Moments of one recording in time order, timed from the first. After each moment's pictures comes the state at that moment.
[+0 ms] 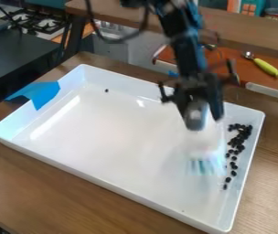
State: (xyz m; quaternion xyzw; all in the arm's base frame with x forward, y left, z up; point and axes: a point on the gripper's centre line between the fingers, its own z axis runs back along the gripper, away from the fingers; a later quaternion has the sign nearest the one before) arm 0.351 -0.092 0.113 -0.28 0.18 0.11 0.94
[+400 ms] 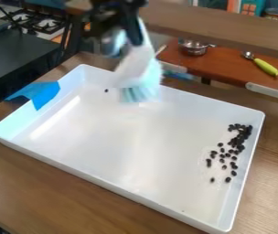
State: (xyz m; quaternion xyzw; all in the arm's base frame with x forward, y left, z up) arm 0.342 0.019 0.179 -0.32 0.11 0.12 0.93
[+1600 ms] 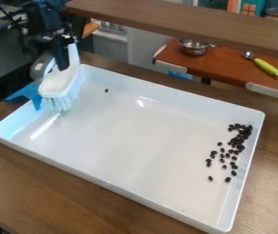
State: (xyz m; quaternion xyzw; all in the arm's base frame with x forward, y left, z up) arm 0.360 0.170 0.102 -0.16 0.06 0.17 0.97
